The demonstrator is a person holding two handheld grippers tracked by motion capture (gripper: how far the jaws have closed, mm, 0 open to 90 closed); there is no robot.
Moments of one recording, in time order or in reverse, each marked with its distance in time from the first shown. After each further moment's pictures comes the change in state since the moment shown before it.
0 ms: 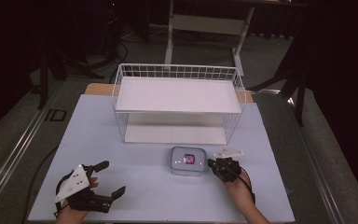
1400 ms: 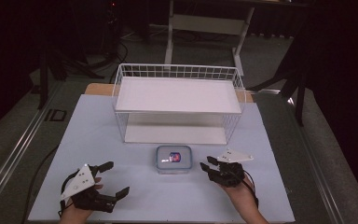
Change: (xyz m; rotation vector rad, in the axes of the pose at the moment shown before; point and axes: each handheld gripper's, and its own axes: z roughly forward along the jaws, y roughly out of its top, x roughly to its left) left arm -0.002 0.001 0.011 0.041 -0.016 -0.018; right arm 0.021 0.013 -0.044 -0.160 0.099 0.010
